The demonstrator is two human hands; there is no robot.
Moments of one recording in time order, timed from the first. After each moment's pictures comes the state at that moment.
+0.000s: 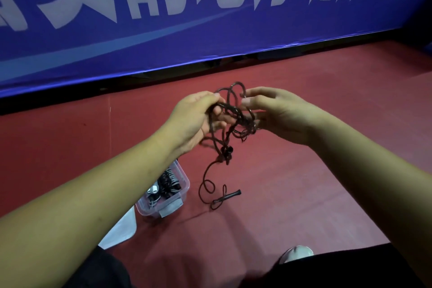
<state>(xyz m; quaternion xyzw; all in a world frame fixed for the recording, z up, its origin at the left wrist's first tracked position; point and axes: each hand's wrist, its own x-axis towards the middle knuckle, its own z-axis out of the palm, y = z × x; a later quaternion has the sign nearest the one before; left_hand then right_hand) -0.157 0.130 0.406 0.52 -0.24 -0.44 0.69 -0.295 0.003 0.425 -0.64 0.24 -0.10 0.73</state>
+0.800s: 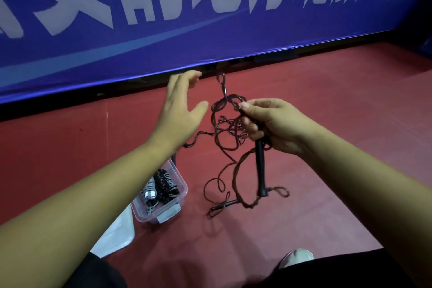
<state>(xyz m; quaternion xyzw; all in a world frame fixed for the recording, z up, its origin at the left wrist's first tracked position) -0.134 0.140 0.397 0.72 -0.48 0.00 0.51 -0.296 0.009 0.414 -0.57 0.25 -0.14 0.77</state>
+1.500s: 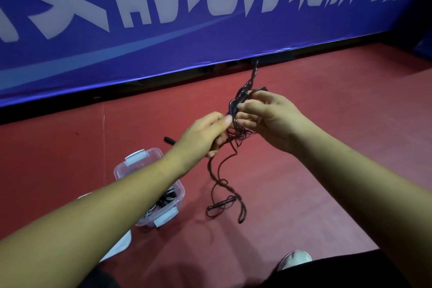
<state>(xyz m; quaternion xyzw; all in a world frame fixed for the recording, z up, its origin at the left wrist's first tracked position) -0.175 0.132 0.386 0.60 -0.40 -0.41 0.55 -0.296 0.005 0.416 -0.58 0.23 -0.23 0.75</state>
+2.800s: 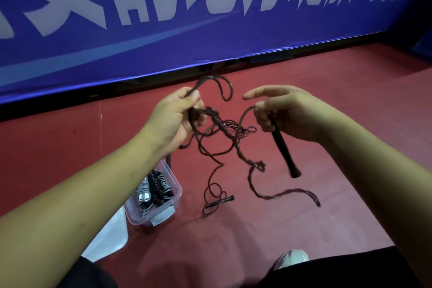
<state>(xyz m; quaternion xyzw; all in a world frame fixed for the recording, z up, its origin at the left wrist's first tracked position) -0.138 0.126 0.402 0.48 -0.27 -0.42 0.72 -0.326 -0.032 0.433 -0.65 0.20 -0.09 0.73</state>
